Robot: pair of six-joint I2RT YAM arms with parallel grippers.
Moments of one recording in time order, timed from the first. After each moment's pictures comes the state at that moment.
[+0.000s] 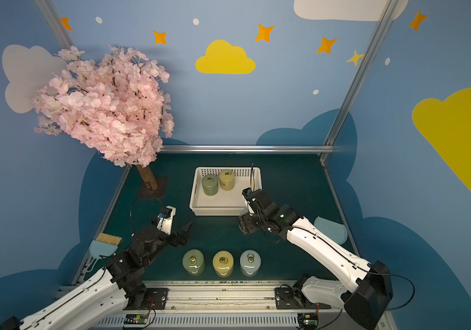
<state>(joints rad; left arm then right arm) -0.71 0.60 0.34 -0.12 -0.31 -0.16 0.80 1.19 1.03 -0.81 0.08 0.23</state>
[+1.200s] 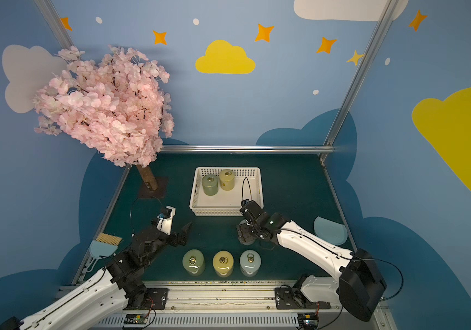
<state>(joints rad) -0.71 0.60 0.34 -0.12 -0.32 -0.16 0.84 1.27 0.86 -0.67 0.09 0.36</state>
